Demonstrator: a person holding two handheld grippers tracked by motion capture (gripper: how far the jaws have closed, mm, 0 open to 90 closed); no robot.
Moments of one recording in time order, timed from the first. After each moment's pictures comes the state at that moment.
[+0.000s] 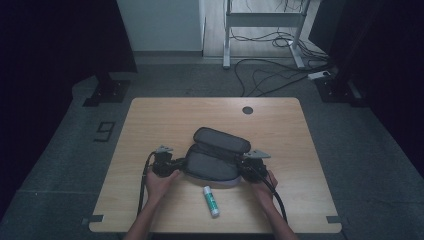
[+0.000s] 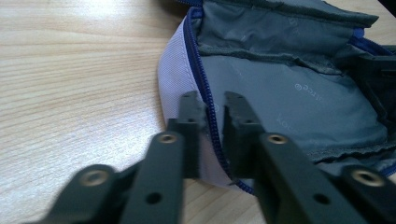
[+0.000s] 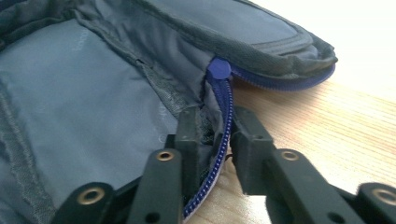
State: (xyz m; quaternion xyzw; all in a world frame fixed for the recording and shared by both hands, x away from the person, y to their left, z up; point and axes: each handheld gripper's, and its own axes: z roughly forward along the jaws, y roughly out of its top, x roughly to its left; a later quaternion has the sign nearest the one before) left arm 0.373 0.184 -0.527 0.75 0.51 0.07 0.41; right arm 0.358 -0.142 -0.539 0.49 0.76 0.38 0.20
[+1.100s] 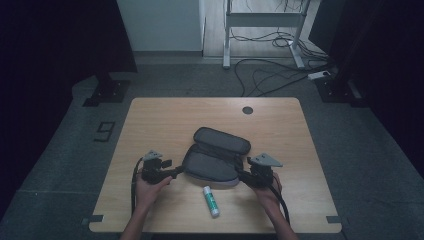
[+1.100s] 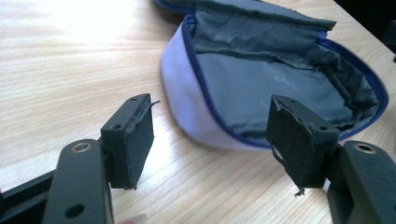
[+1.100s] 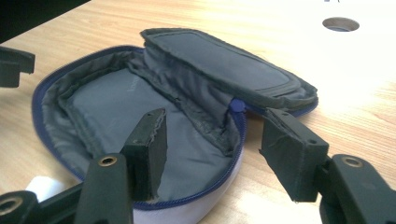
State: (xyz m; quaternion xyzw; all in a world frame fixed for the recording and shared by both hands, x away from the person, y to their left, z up) left arm 0.343 0.216 -0.517 0.75 0.49 0.08 0.45; right arm 0.320 -0.150 -0.506 0.47 0.72 0.46 0.22
